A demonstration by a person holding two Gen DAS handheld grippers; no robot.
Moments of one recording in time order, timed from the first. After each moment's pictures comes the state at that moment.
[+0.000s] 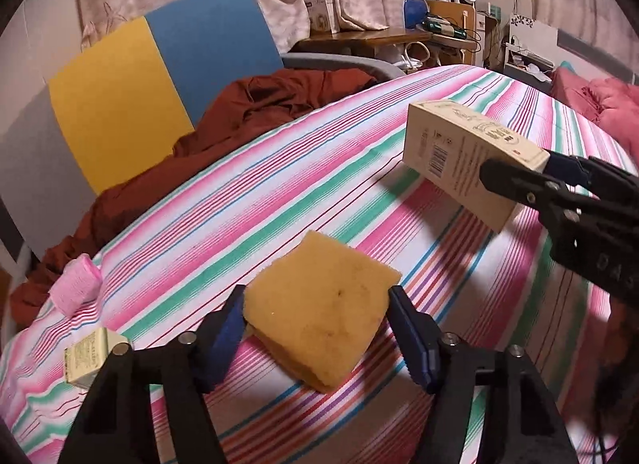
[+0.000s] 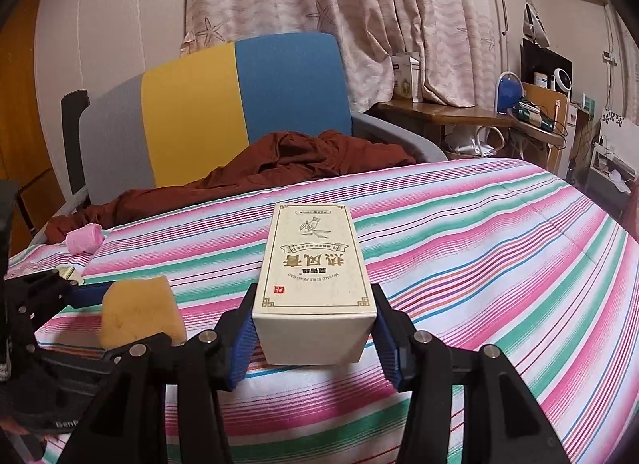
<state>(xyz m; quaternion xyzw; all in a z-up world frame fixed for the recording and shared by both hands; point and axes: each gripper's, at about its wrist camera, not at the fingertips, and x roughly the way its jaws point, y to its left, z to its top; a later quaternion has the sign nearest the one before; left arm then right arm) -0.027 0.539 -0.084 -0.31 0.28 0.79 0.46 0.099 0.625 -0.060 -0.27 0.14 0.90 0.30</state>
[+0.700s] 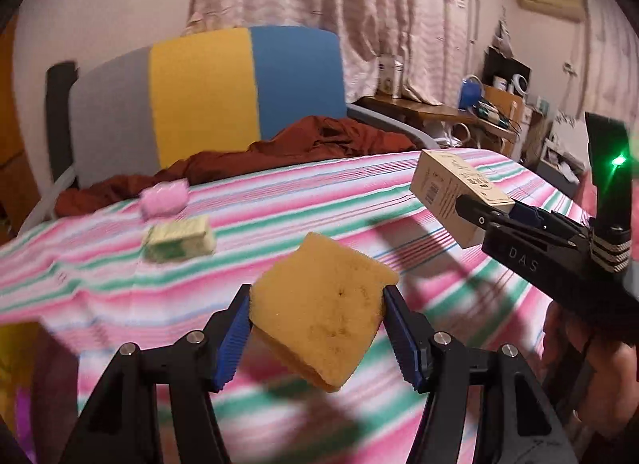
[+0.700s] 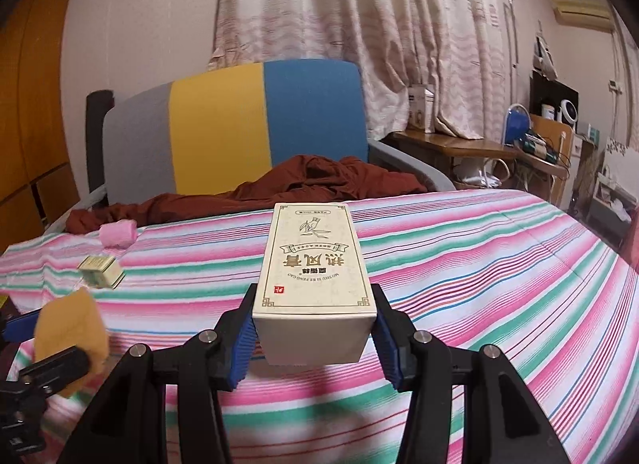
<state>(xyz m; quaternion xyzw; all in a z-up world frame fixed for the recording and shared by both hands) 0.026 0.393 -0.047 -0.30 0.11 0.86 0.40 0.113 0.566 -0.040 -0.24 0.10 0.92 0.29</state>
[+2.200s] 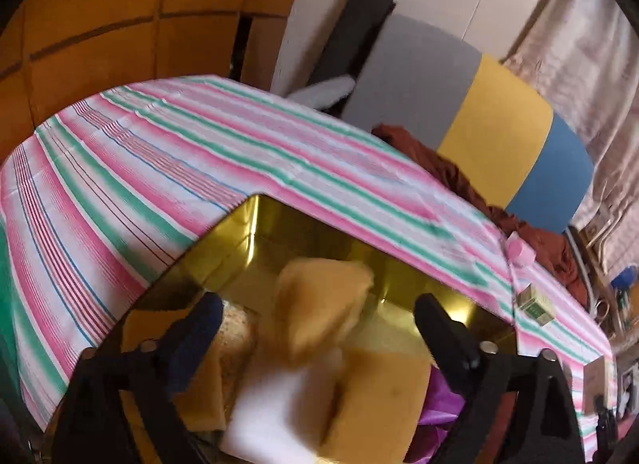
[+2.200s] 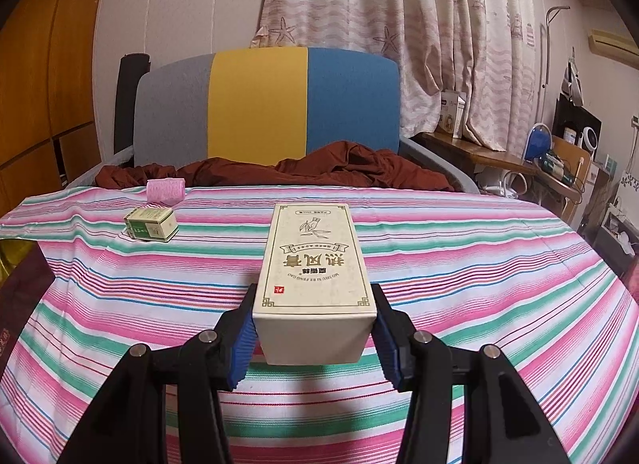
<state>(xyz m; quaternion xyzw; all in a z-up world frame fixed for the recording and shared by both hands) -0.114 0.039 -0.044 -0.39 -0.14 0.91 0.06 0.110 0.493 -0.043 -0.27 0.05 0.93 0.26</state>
